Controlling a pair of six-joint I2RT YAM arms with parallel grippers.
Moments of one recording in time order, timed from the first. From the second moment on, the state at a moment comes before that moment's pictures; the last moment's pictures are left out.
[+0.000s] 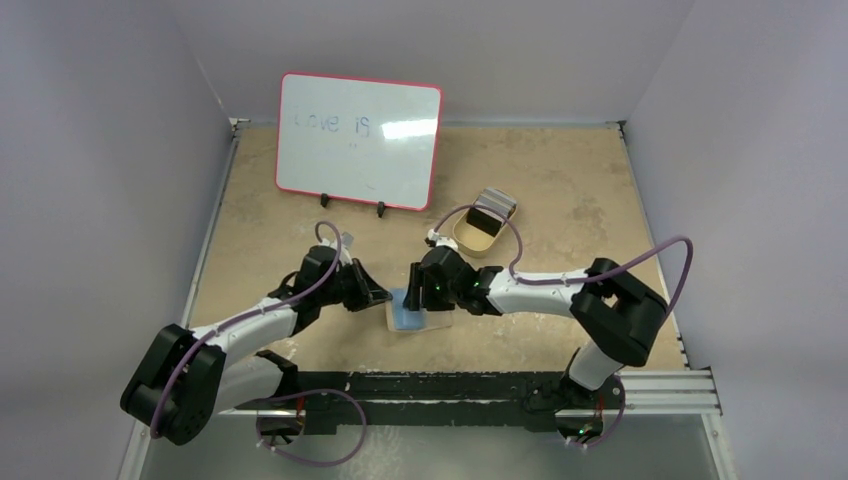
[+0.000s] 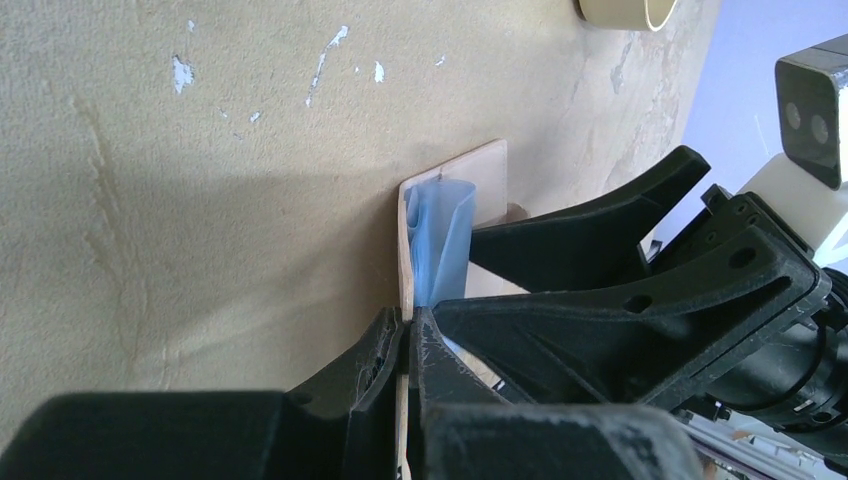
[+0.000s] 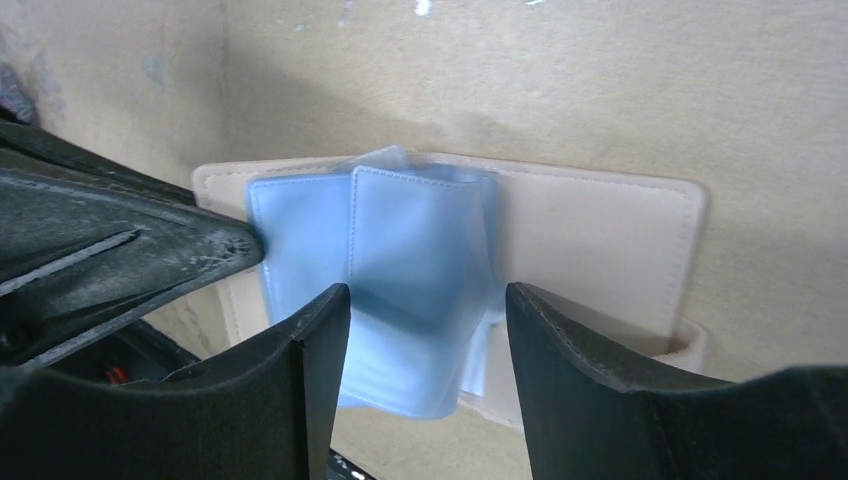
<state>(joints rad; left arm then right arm) -0.46 1.14 0.31 0.14 0.39 -0.96 0.98 1.63 0.81 -0.03 0.06 0.88</state>
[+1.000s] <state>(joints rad) -0.47 1.14 0.34 0.11 0.38 -0.94 1.02 1.61 0.80 -0.03 0.04 0.89</state>
